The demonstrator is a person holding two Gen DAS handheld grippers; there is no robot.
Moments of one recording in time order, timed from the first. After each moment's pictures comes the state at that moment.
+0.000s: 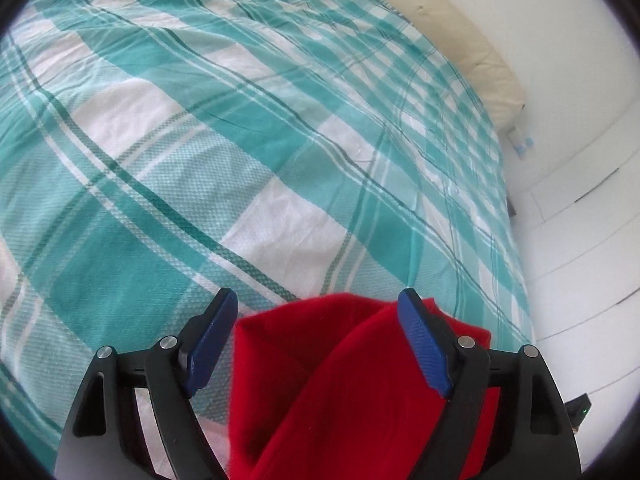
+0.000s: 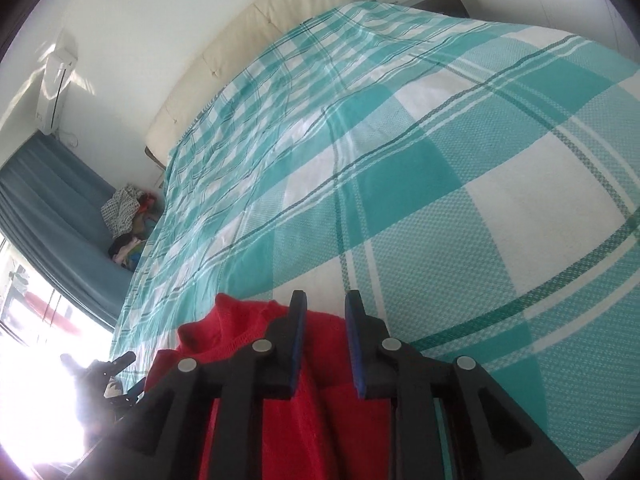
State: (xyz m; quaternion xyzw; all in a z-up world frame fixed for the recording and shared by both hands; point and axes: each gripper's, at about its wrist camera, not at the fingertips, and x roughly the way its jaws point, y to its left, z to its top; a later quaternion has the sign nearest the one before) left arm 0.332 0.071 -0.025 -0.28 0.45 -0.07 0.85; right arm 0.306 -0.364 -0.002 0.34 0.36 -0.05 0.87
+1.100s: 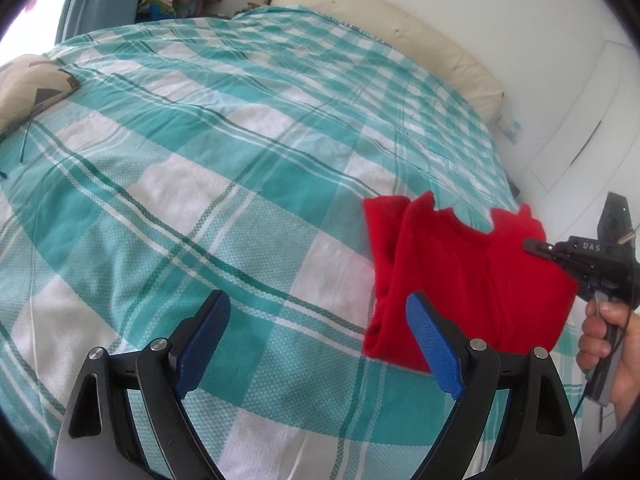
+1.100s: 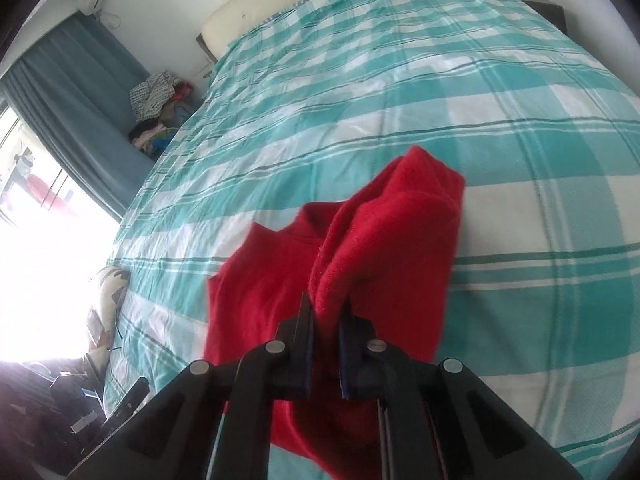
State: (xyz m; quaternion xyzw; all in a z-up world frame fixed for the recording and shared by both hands) left arm 0.152 0.152 -0.018 -0.20 0.39 -0.06 0.90; right arm 0.356 -0.140 0.054 0.21 0.48 0.08 0.85
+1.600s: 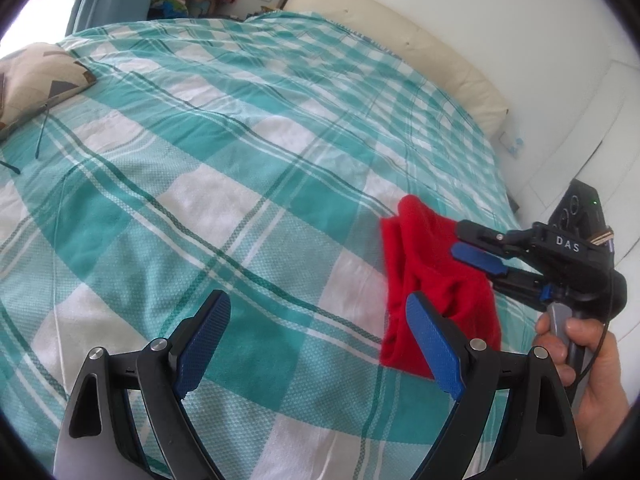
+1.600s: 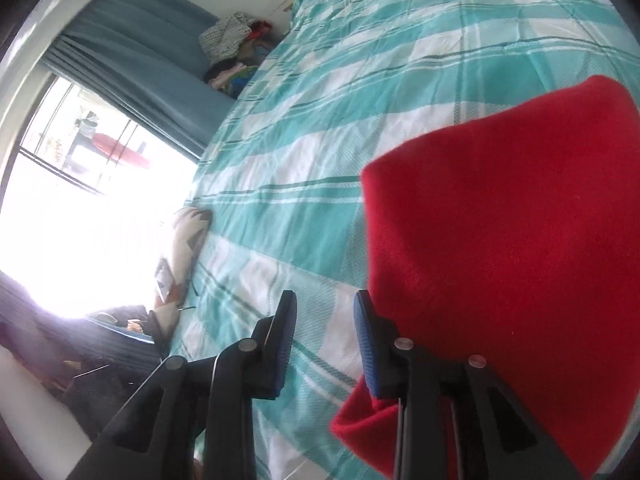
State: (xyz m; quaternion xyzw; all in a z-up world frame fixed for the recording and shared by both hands) left arm 0.149 0.183 -0.014 -0.22 0.38 -0.06 0.90; right arm 0.379 -0.010 0.013 0.26 0.50 0.25 0.79
